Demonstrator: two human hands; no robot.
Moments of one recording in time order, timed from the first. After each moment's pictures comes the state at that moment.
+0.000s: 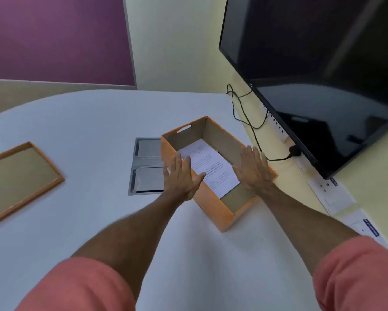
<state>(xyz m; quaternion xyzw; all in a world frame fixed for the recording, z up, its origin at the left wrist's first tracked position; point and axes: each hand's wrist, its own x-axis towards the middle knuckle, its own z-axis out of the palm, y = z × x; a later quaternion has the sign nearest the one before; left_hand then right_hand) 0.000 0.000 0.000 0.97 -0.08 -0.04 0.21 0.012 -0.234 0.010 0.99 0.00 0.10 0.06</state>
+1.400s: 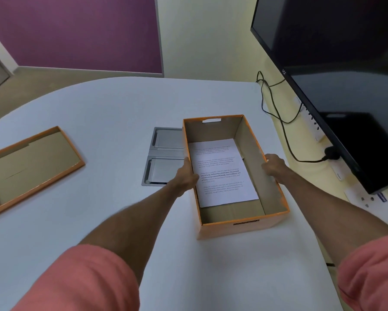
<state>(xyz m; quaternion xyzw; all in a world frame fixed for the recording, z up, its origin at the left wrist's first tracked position) 0.013 0.006 0.005 0.84 0.09 -0.21 0.49 0.077 -0.264 -0.015 0.92 -0.19 -0.14 -0.30</state>
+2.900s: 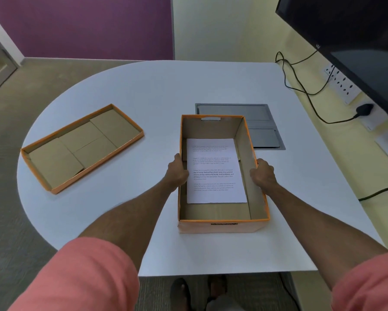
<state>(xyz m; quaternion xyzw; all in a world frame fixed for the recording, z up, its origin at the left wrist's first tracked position) -0.133 0.247 -0.012 0.88 0.10 -0.19 0.42 -0.131 -0.006 -0.027 0.92 -0.23 -0.08 -0.31</state>
